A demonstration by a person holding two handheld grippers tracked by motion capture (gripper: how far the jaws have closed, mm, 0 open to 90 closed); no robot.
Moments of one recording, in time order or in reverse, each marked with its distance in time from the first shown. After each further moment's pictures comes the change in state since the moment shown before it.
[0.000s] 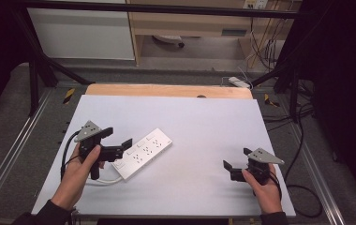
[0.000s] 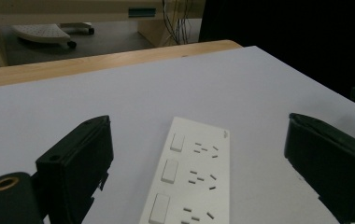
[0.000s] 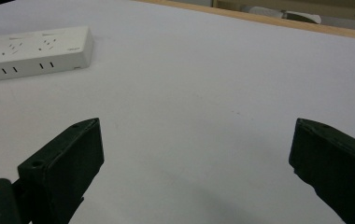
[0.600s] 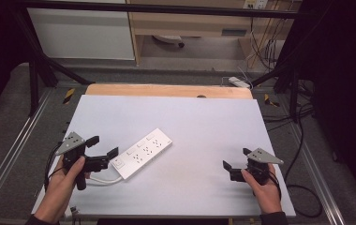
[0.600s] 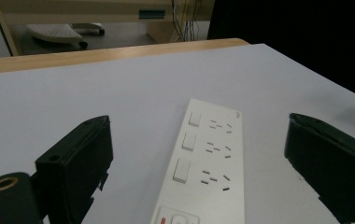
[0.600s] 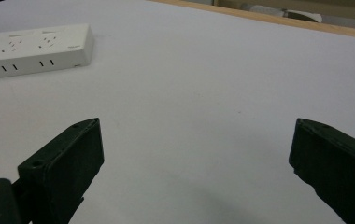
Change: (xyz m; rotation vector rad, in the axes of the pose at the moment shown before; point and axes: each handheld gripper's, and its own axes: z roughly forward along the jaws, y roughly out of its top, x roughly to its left) left arm 0.015 -0.027 -0.034 -0.018 0.026 -0.009; right arm 0.001 0.000 0.001 0.005 0.001 -0.001
